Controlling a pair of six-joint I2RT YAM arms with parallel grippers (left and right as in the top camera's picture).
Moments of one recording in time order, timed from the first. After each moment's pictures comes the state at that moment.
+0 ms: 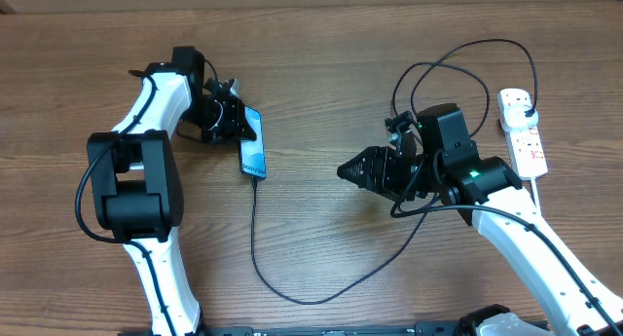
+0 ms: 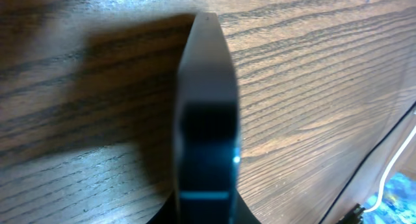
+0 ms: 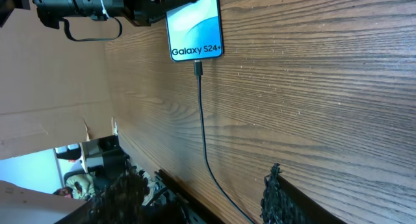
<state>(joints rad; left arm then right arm) 0.01 2.23 1.66 -1.01 0.58 -0.08 0.34 1.34 0.94 -0.57 -0.71 0.67</state>
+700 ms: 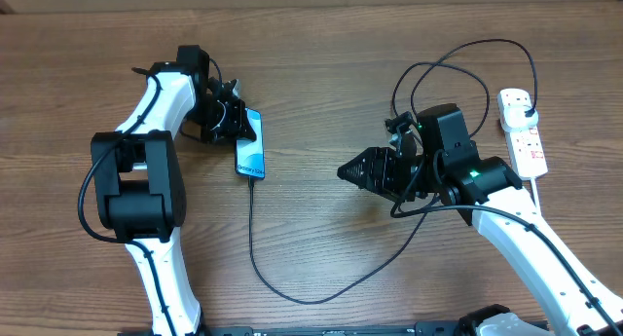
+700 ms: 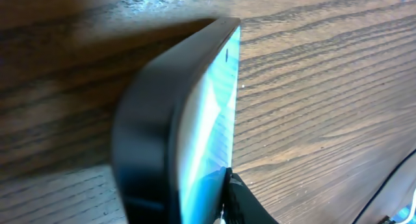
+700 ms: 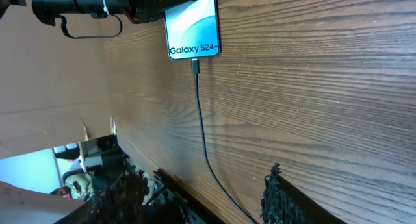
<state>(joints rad) -0.01 2.23 1.66 -1.00 0.50 -0.08 0.34 1.34 0.94 -0.57 -0.71 0.67</state>
